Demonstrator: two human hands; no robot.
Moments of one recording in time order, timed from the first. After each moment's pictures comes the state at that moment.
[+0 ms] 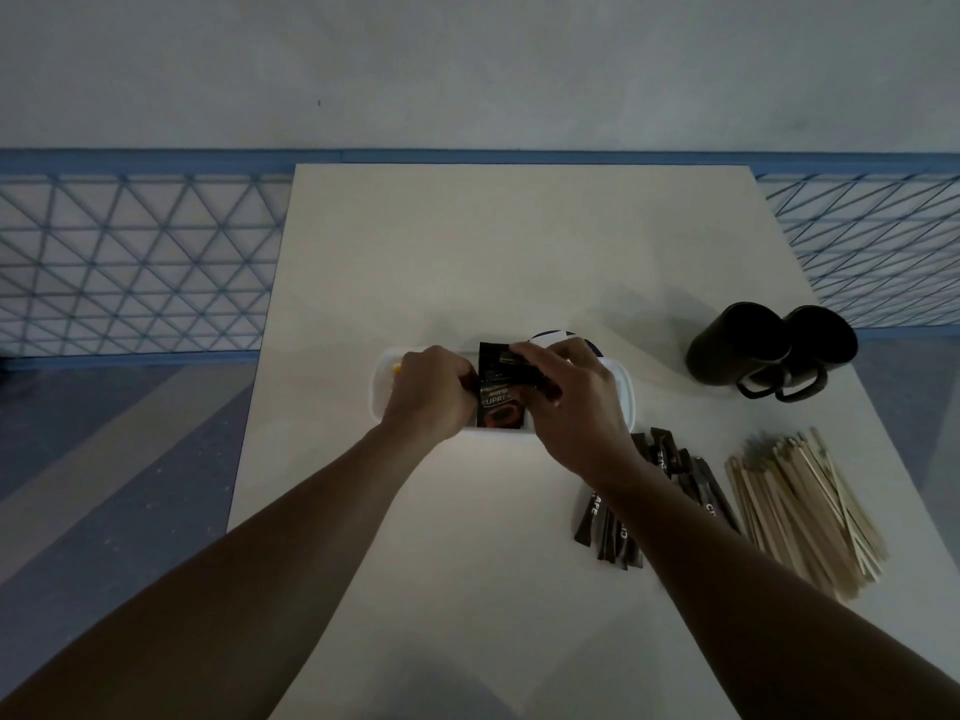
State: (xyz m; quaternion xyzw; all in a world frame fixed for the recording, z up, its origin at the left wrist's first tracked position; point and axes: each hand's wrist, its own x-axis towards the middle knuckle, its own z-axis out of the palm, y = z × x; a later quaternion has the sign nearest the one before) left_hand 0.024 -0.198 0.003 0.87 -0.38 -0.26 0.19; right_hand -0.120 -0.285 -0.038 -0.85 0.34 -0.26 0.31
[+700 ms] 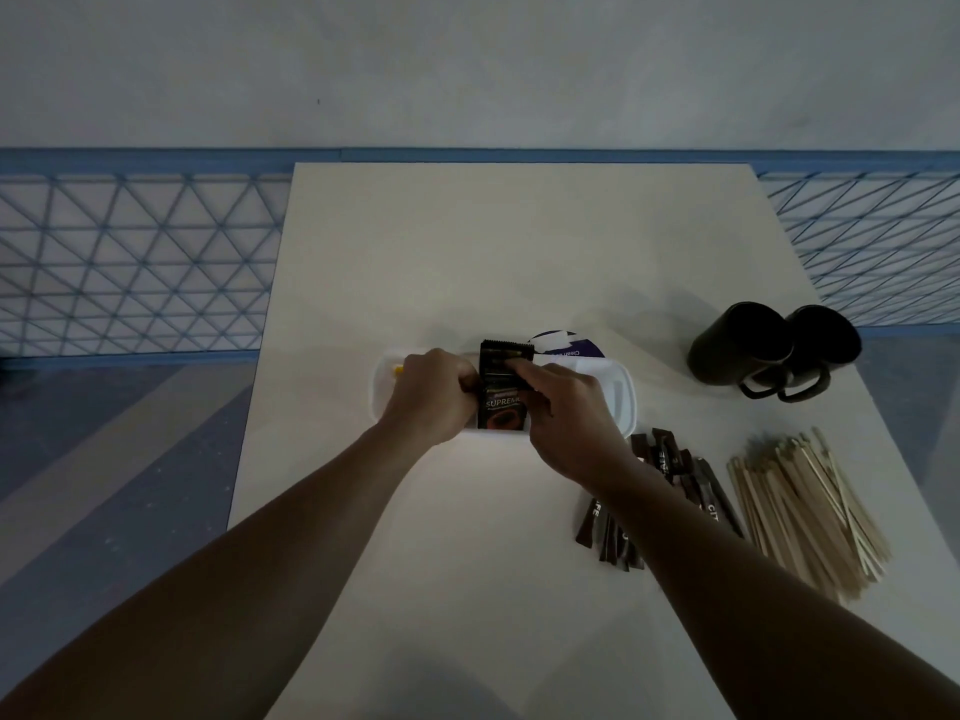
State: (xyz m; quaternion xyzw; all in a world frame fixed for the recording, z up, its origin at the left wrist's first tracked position) left_hand 0.030 -0.199 -0.009 0.84 -0.40 -0.29 0.21; right_hand -0.119 -0.283 -0.045 -0.88 0.31 -0.18 0.31
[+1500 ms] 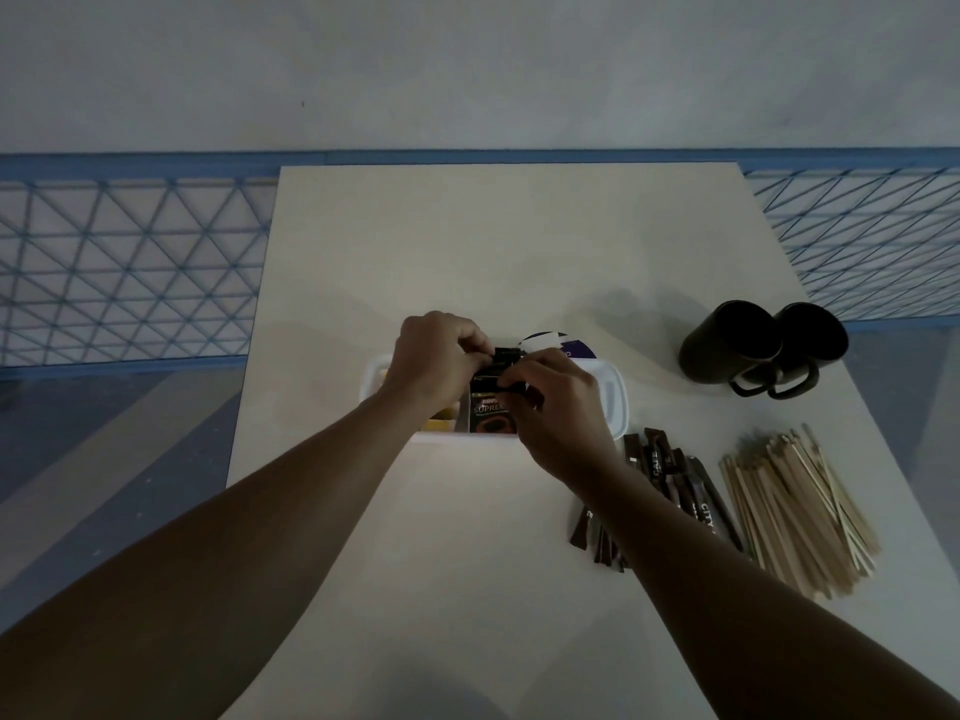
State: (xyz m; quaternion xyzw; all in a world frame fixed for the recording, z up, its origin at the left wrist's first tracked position) left_hand 0.044 -0.228 -0.008 0.81 -0.43 -0.24 0.32; right_hand -0.114 -0.280 -0.044 -0.85 0.34 -0.26 0.32
